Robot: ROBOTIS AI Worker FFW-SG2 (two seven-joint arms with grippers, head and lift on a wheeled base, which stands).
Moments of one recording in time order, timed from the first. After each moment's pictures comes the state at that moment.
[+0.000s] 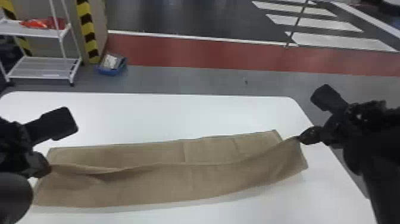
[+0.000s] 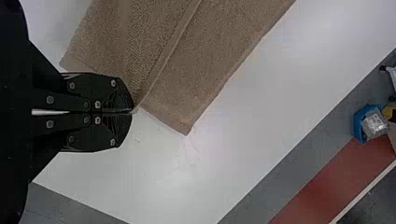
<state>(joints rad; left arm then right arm) -0.08 0.34 -0.24 -1.97 -1.35 0.88 -1.52 -0.18 -0.40 -0.19 -1.72 0.95 0.67 1.36</state>
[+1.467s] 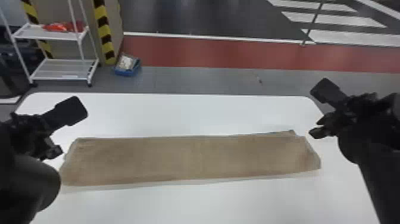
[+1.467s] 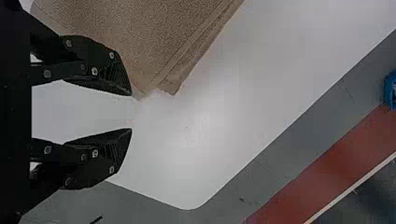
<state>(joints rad) -0.10 0.26 -0.17 -1.86 -1.32 0.88 -1.14 -0.32 -0.36 -0.09 -1.51 1.02 0.70 1.14</state>
